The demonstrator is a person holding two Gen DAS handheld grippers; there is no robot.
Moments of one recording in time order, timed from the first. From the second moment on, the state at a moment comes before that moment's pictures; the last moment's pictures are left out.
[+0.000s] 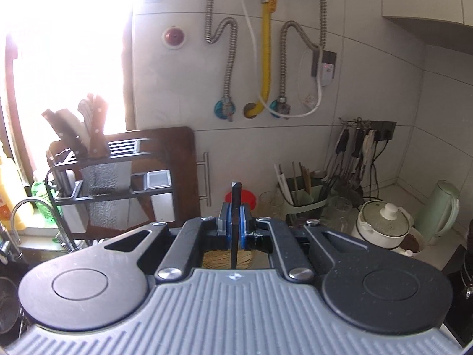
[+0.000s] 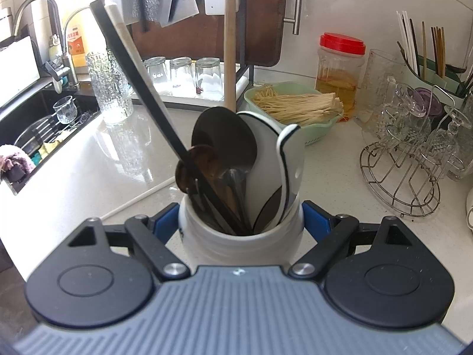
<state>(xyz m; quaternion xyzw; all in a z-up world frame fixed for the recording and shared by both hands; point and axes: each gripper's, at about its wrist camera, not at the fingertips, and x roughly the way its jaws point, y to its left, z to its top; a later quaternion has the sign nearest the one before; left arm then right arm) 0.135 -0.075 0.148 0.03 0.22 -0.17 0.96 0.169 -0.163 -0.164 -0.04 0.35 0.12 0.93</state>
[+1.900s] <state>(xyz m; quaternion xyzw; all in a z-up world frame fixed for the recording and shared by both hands) 0.237 -0.114 -0.023 0.06 0.54 -0.26 0.80 0.164 -0.166 -0.167 -0.02 0.33 0.12 0.94</state>
